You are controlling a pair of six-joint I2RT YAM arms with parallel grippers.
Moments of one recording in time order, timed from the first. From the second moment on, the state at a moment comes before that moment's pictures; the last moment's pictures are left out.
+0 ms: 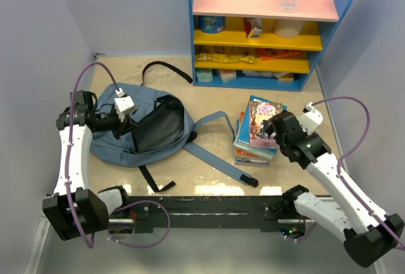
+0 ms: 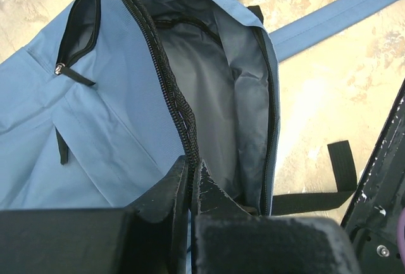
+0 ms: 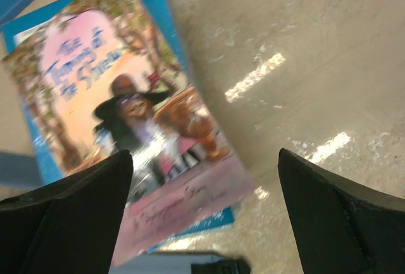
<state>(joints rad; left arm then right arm) 0.27 1.13 1.03 -1.05 0.96 1.08 0.51 0.86 0.84 -0.92 0.70 1.02</state>
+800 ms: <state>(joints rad) 0.27 1.15 1.05 -1.09 0.96 1.14 0.14 0.94 0.64 -0.45 0.24 0.84</state>
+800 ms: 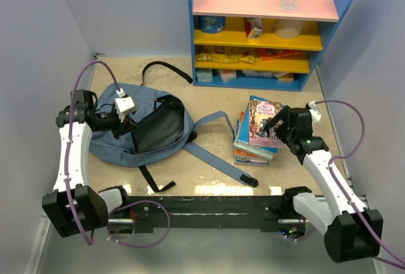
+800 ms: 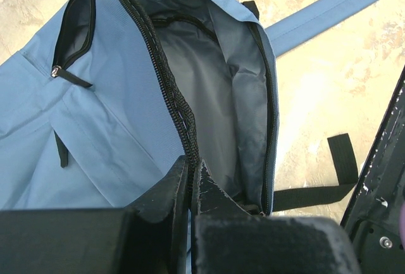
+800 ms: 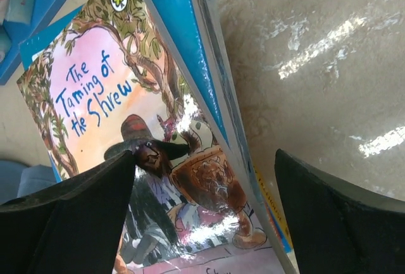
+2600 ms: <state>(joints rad) 0.27 1.13 1.07 -1.10 1.00 1.13 0.51 1.06 0.97 -0.03 -0.39 1.02</state>
